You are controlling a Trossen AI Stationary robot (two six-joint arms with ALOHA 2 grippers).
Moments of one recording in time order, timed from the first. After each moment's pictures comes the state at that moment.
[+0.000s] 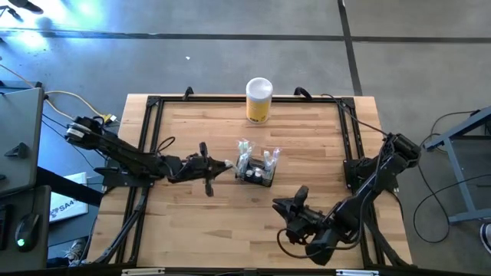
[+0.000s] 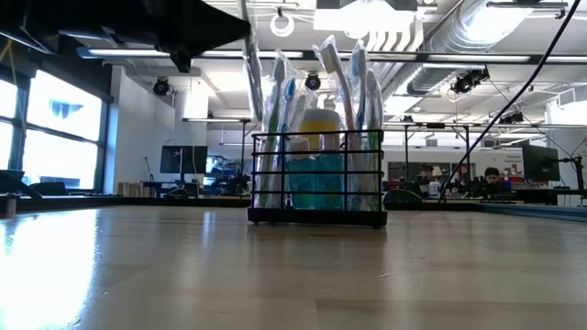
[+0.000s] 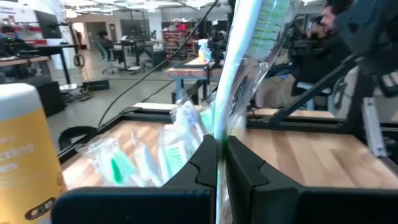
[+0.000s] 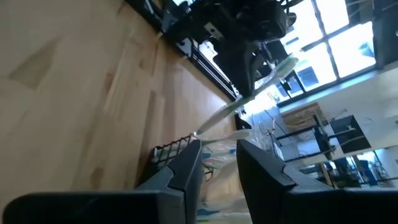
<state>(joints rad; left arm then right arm) -0.31 1.27 0.45 0.94 -0.51 0.02 0.81 1.66 1.34 -0.56 1.14 -0.10</state>
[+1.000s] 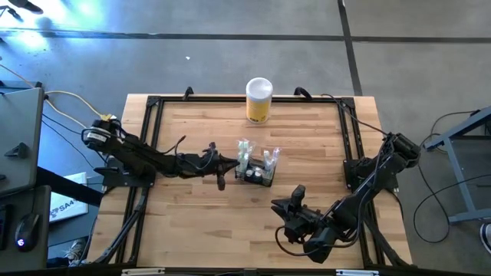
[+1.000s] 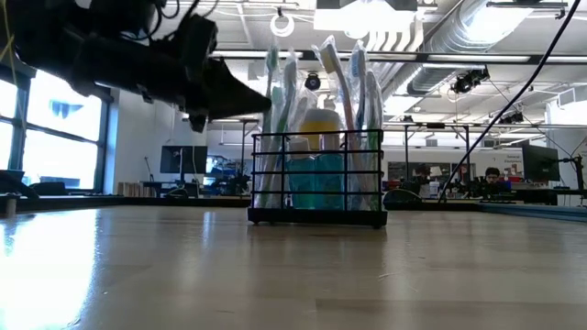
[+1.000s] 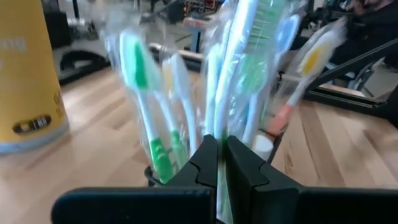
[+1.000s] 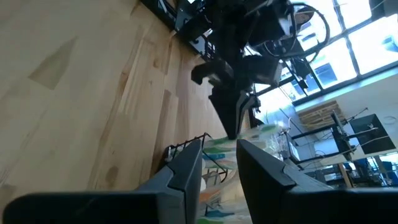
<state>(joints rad) -0.17 1.51 0.46 0.97 -0.43 -0.22 0.78 1.66 1.34 -0.56 1.06 -0.07</state>
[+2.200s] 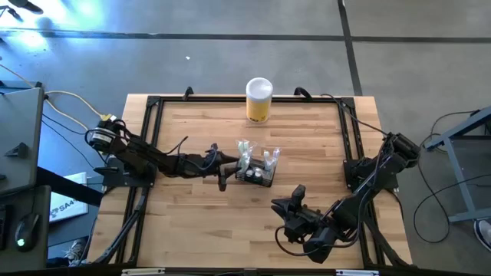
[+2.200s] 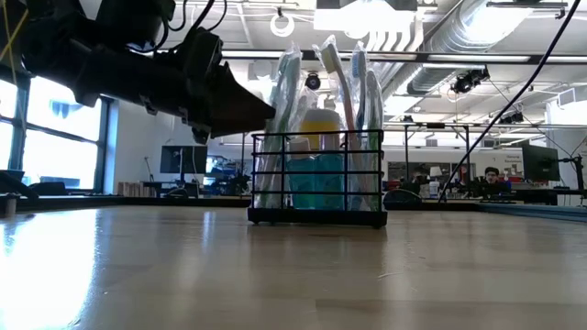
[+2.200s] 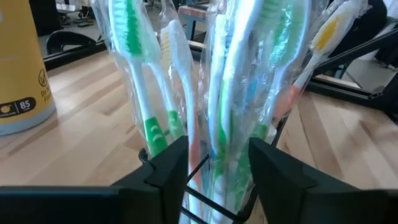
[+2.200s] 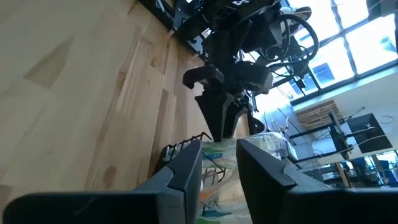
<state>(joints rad) -0.15 1.58 0.46 1.00 -0.37 -0.27 0.78 1.66 1.34 -0.56 1.07 -0.07</state>
